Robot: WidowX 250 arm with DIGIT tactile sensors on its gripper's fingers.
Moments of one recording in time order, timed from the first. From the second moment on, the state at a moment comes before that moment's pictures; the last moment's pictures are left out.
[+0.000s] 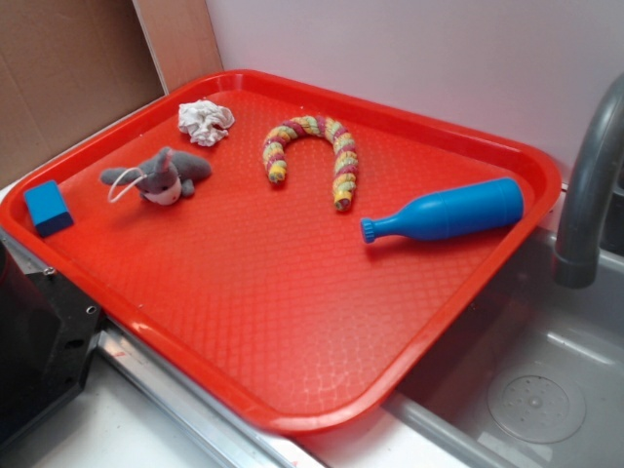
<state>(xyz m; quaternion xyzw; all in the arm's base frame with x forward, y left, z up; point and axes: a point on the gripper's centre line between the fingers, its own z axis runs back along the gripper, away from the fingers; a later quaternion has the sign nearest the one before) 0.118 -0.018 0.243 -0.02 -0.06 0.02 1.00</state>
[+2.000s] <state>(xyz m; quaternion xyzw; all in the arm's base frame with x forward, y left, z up) 0.273 0.102 0.033 0.06 -0.10 0.36 0.93</state>
